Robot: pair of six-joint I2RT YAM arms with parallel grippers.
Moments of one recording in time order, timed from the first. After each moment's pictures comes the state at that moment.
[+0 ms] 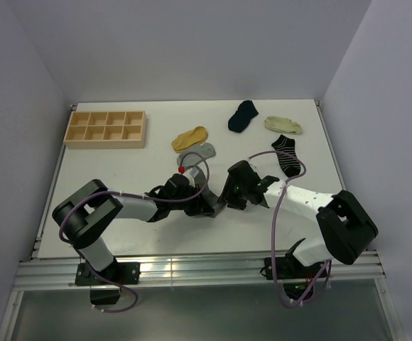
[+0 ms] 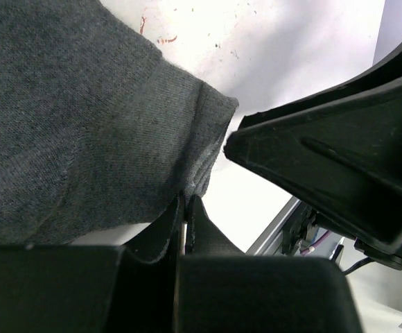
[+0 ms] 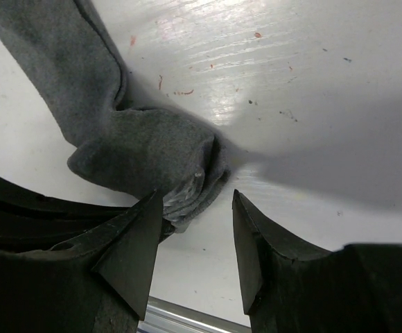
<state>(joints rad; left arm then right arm) -0.83 1.68 0.62 0.43 0.29 -0.99 0.66 1.40 0.70 -0.31 0.00 1.02</state>
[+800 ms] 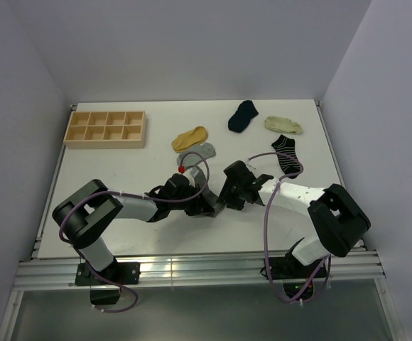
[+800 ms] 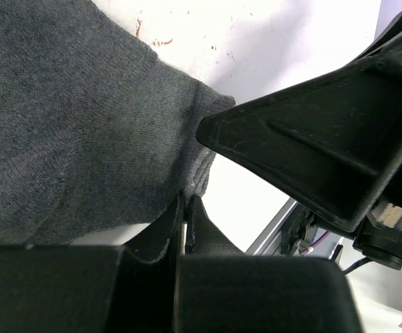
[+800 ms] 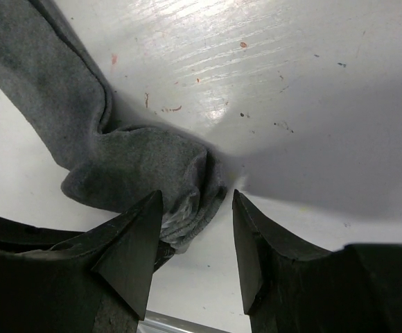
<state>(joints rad) -0.83 1.68 0.62 0.44 0.29 -0.99 0.68 1.47 0.74 -0.32 0.04 1.09</state>
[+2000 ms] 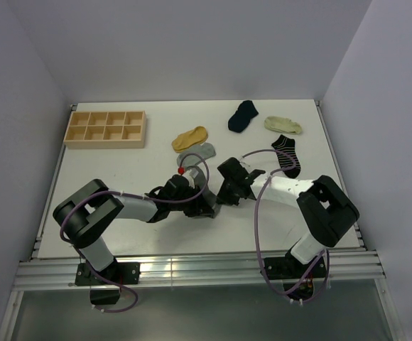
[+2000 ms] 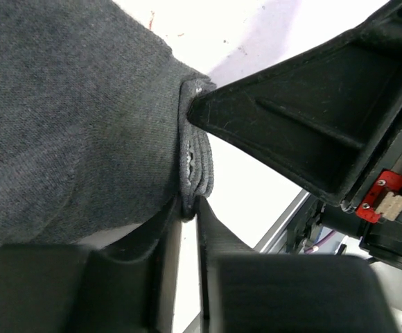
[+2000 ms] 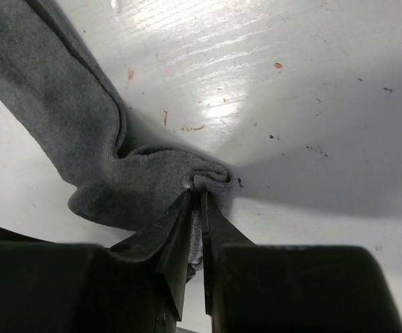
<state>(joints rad) -0.83 1.68 0.61 0.44 0.29 -0.98 0.69 1.58 0.82 -0.33 0.05 1.09</state>
